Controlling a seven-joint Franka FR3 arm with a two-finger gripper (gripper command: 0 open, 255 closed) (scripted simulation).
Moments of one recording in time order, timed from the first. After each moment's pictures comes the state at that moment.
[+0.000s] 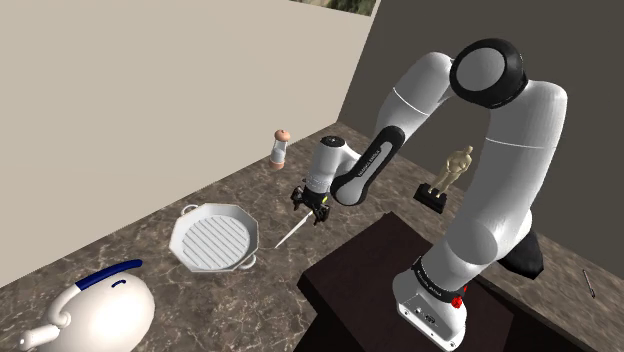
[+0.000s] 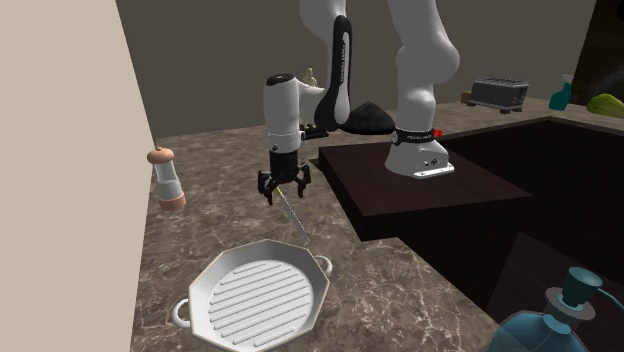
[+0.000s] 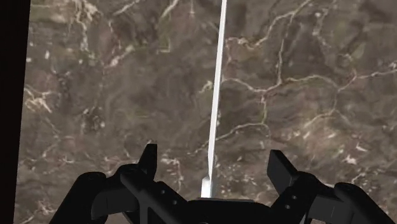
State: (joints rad) arm -0.14 0.40 0.24 -2.56 -0.52 2.92 1.92
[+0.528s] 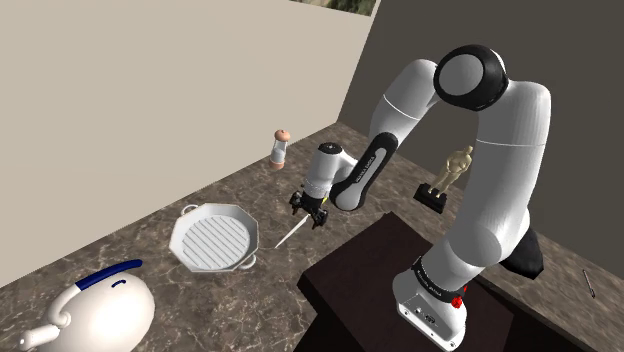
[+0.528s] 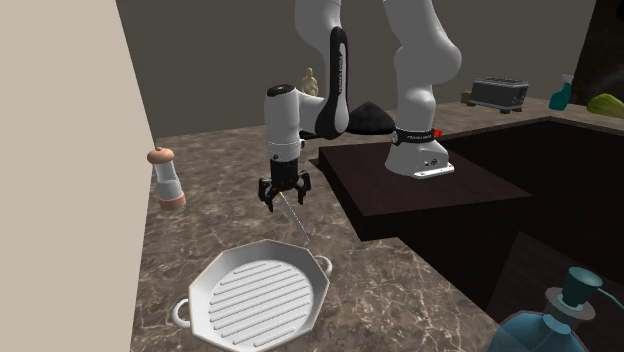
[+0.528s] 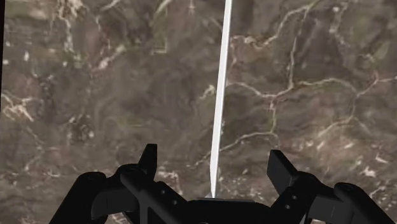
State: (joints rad) arm -0.08 0.48 0.16 -2.53 -0.58 2.97 1.97
